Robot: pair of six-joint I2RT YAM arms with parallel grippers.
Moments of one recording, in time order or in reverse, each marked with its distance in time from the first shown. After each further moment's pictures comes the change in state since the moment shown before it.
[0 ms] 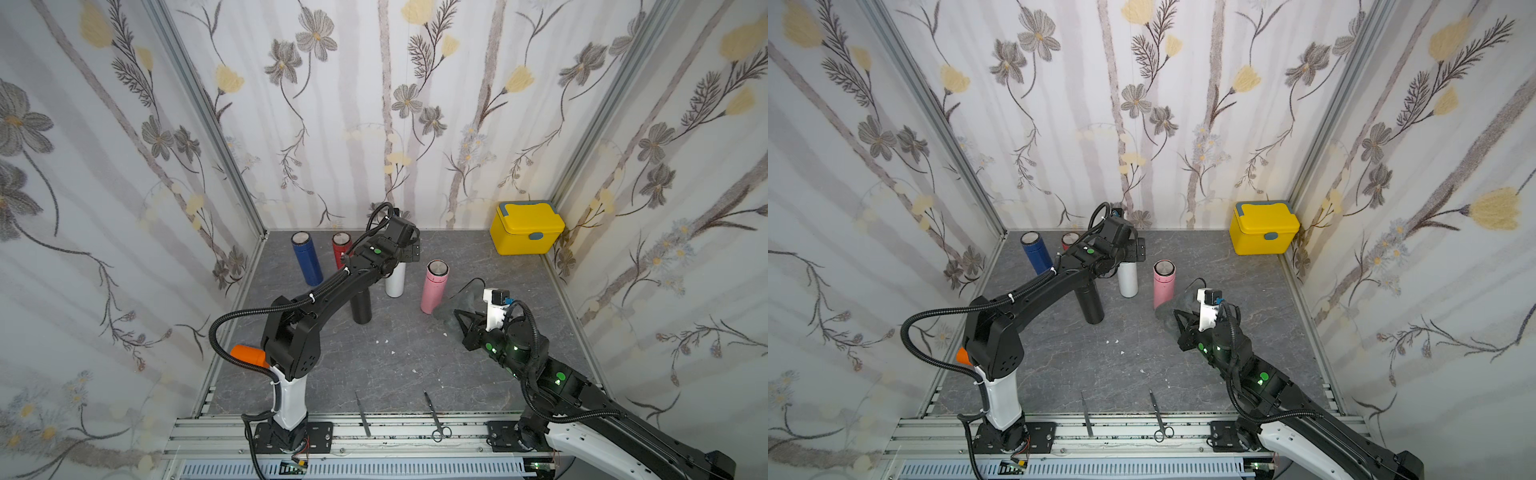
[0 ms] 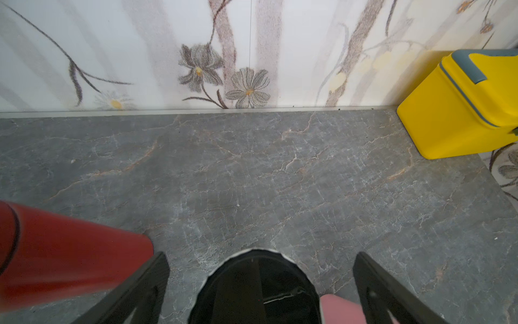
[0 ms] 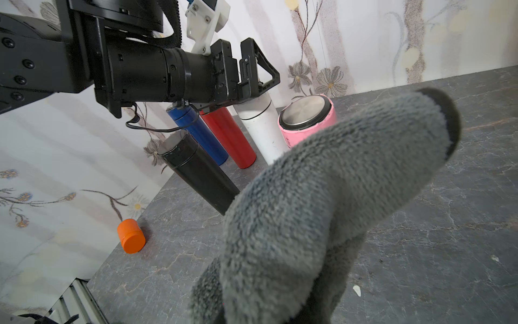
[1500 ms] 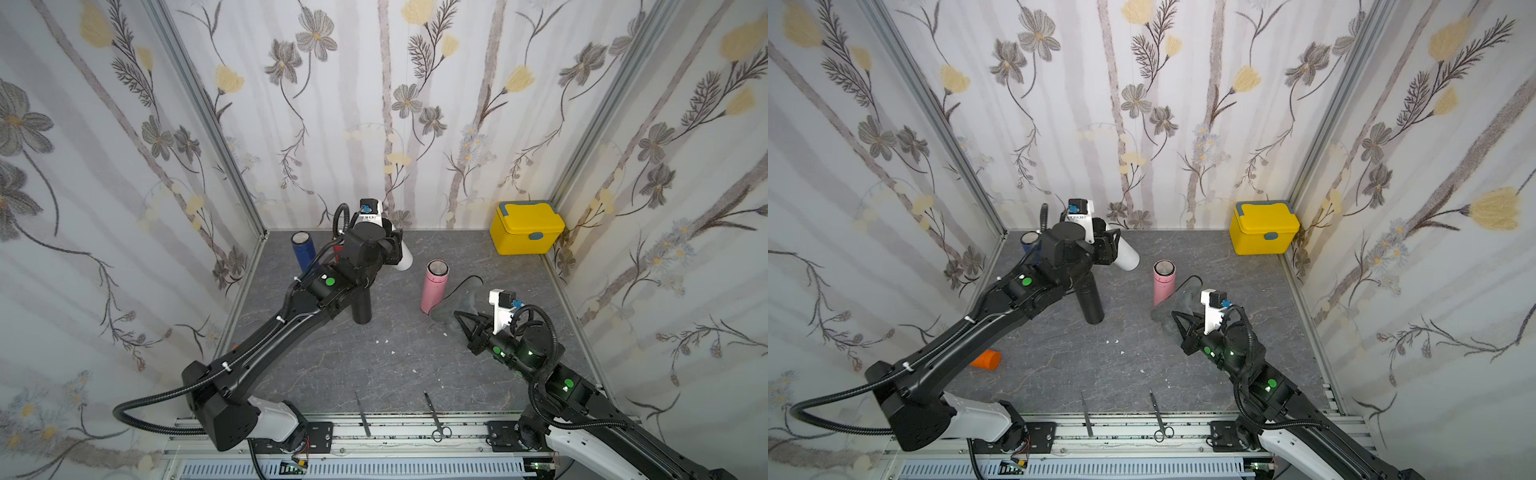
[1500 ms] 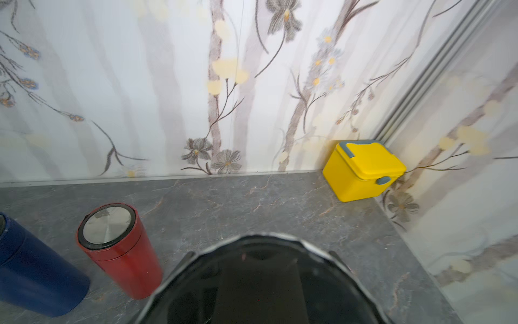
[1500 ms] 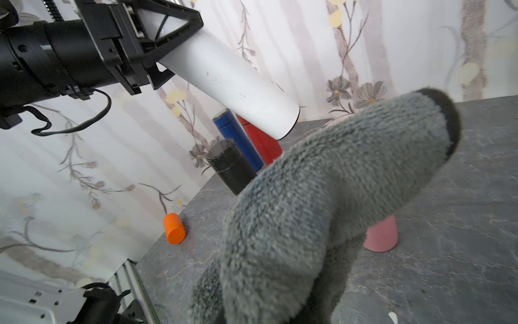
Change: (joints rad) left arm -0.087 -0.578 -0.268 0.116 -0.025 0.031; right arm -0.051 -0.095 -0.041 0.112 -0.245 -0.018
